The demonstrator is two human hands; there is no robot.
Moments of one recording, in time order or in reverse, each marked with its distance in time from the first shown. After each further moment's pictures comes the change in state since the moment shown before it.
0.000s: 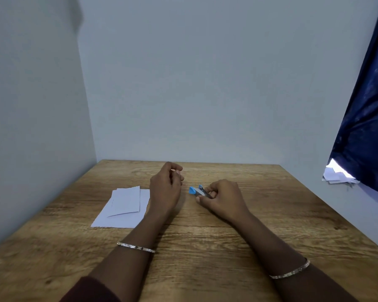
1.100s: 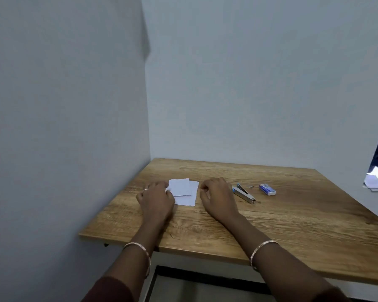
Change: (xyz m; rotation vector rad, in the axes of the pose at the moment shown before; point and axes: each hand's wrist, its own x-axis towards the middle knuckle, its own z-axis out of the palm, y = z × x) left_hand -0.051 -0.017 -0.157 0.784 -0.020 -0.273; right_hand -0.047 -0.105 0.067 -0.122 0.053 -0.295
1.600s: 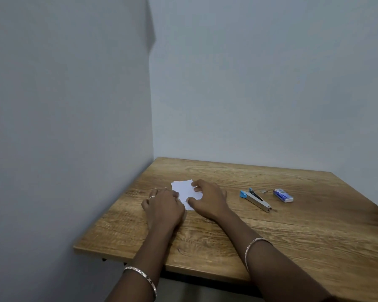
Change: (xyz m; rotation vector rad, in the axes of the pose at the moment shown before) left_hand 0.010 -0.003 0.014 -0.006 -0.114 -0.063; right_hand 0.037 -0.015 0.051 0.182 -0.215 0.212
